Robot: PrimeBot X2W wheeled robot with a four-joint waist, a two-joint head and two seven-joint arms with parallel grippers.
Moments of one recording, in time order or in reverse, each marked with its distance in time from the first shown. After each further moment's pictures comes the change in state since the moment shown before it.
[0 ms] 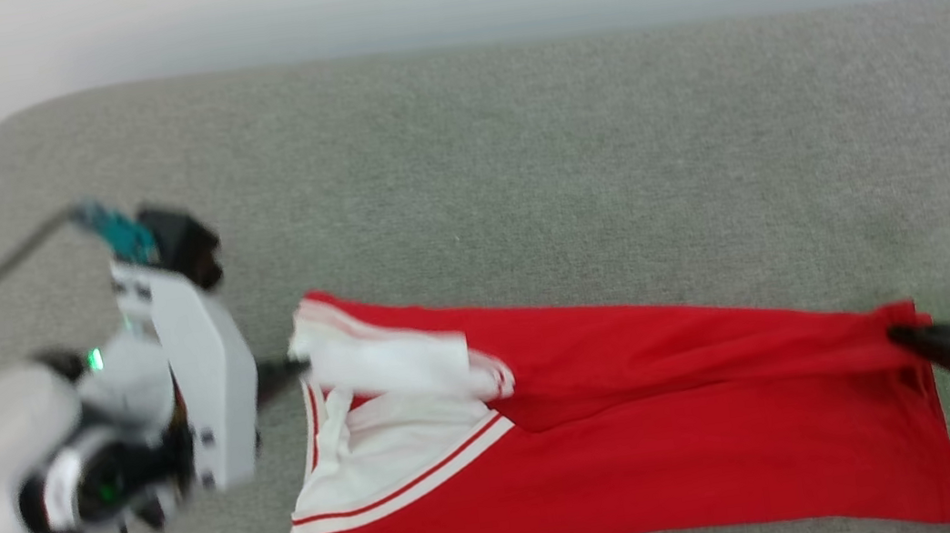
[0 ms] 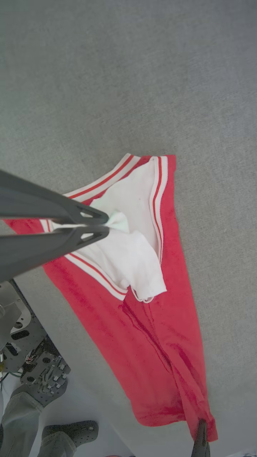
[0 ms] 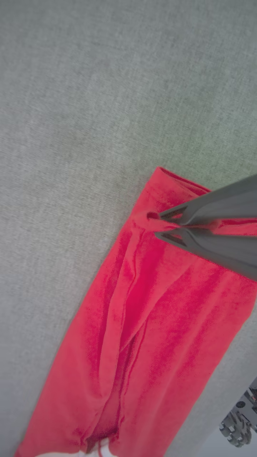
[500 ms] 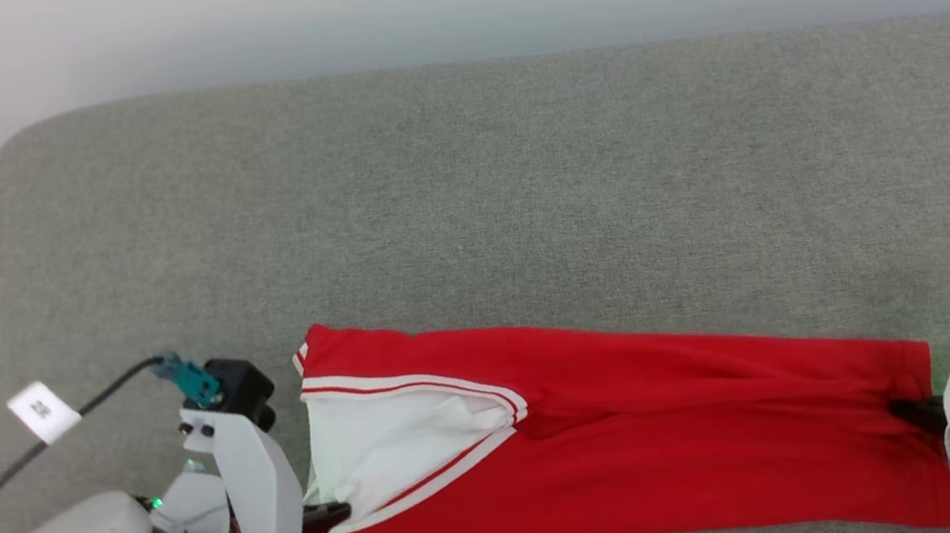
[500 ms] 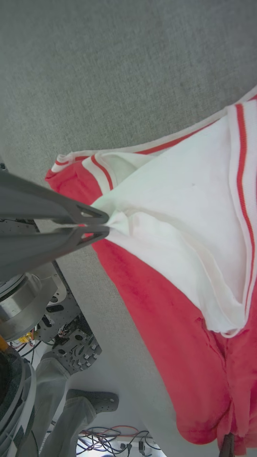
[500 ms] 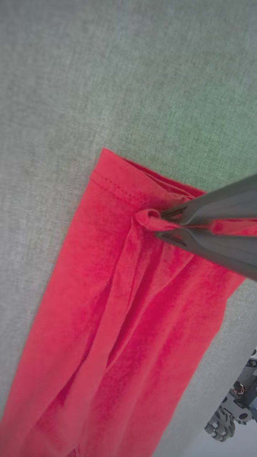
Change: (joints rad) left arm 0.223 -0.024 -0.037 -0.001 -0.040 0.025 -0.038; right arm 0.091 0.040 -0.009 0.065 -0.032 0.000 0.009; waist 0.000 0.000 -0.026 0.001
